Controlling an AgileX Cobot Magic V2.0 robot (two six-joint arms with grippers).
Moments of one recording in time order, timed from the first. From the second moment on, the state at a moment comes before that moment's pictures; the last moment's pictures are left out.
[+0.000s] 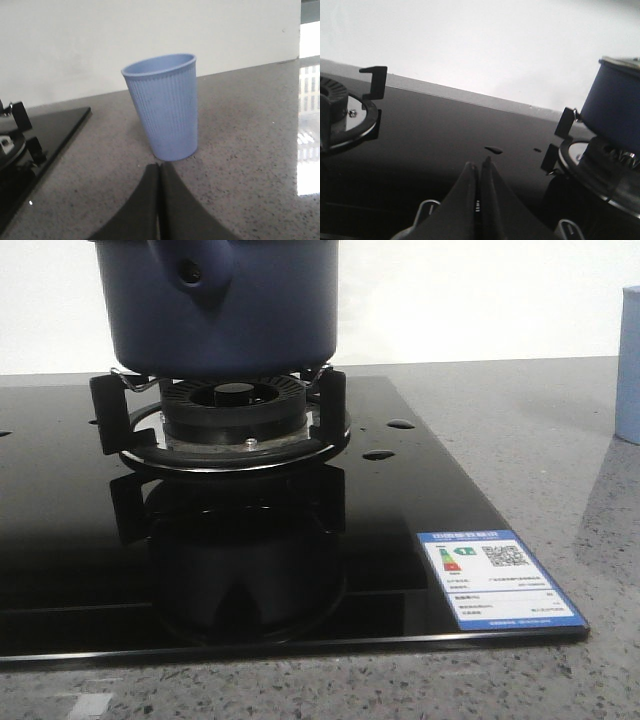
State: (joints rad) left arm -0.03 0.00 0.00 -0.32 0.08 -0.02; right arm -0.01 -0.01 0.01 0.20 0.05 0.00
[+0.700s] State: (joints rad) left arm -0.03 0.10 -0.36 -0.47 0.29 0.20; right arm -0.01 0.17 -0.30 0.31 0.32 -0.06
